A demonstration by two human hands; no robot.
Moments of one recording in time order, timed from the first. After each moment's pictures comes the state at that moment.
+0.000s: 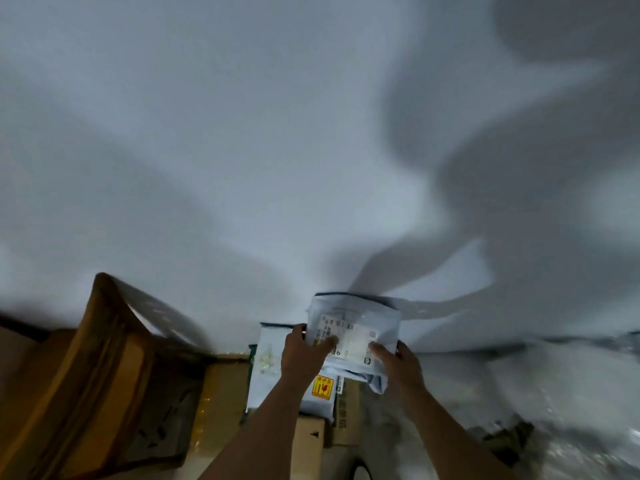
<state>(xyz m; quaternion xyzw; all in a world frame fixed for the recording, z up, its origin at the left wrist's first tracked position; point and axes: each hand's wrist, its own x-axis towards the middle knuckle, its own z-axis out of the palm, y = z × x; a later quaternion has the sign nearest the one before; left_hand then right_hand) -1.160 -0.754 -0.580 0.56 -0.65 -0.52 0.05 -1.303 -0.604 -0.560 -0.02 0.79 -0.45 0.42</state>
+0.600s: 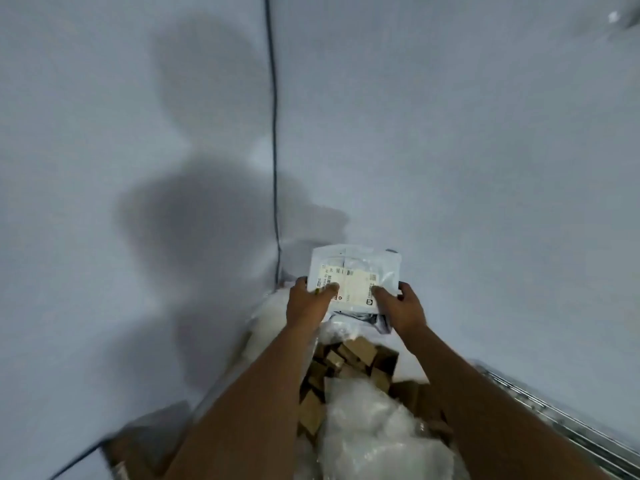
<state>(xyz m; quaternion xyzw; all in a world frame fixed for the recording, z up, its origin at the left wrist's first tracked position) -1.300 -0.225 -0.292 0.11 -0.77 -0.63 -0.03 -1.257 -0.019 -0.285 0.20 0.78 -0.59 -0.02</state>
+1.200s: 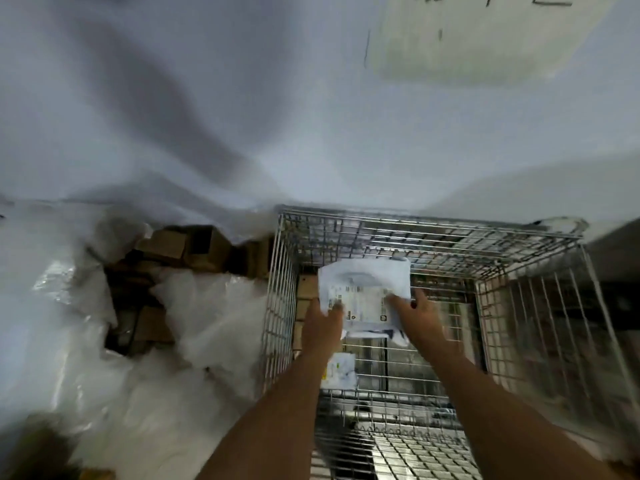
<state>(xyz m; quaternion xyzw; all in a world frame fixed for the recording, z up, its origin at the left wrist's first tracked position) -1.027 0.292 -0.613 0.05 -0.82 -0.43 -0.37 -0.919 0.449 -0.599 0.52 0.65 -0.55 0.02</state>
